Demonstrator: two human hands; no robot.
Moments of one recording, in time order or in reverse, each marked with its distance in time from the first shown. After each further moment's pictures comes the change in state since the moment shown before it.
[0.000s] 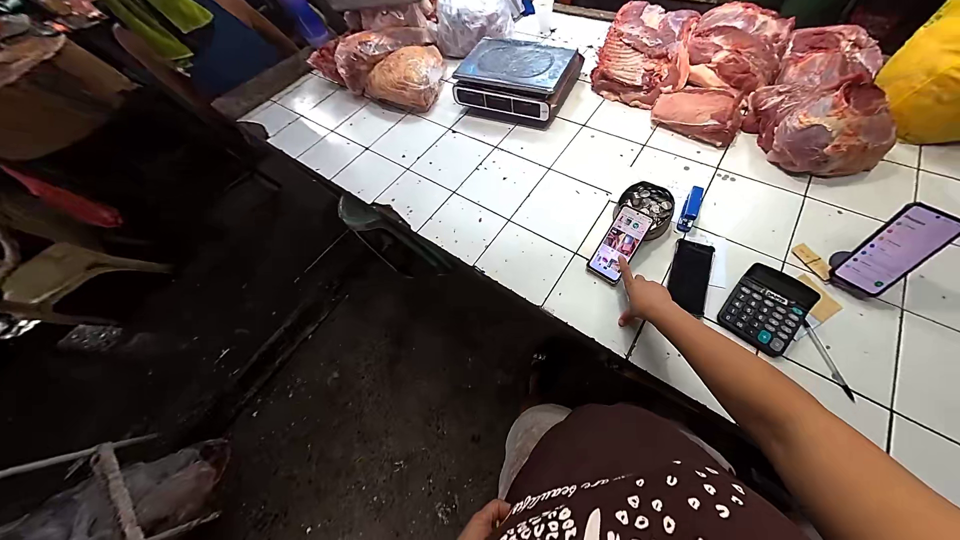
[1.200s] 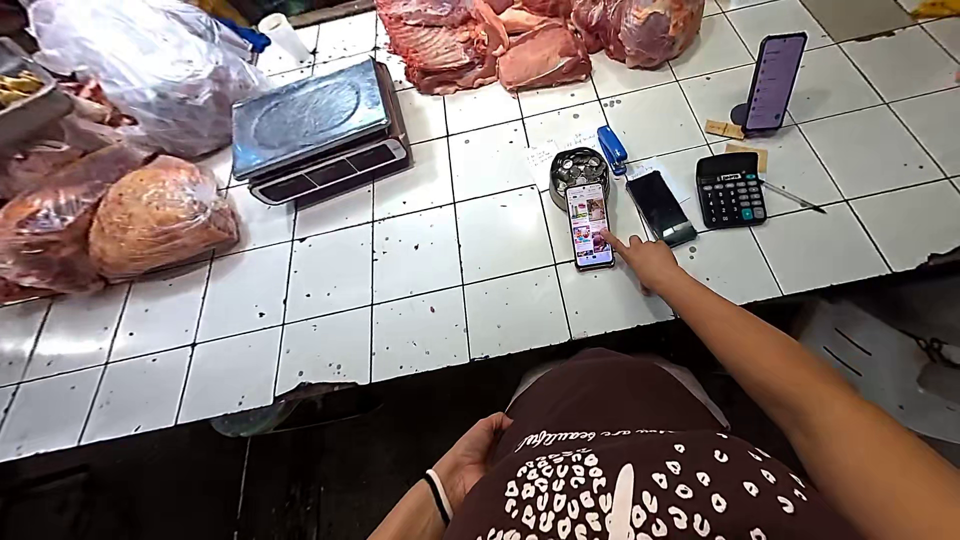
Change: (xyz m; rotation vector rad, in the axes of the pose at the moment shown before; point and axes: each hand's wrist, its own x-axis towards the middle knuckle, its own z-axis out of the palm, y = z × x) left_hand 0.058 0.343 -0.080 0.272 0.055 -0.450; right_hand 0.013 -0.036 0.013 0.203 0.182 0.413
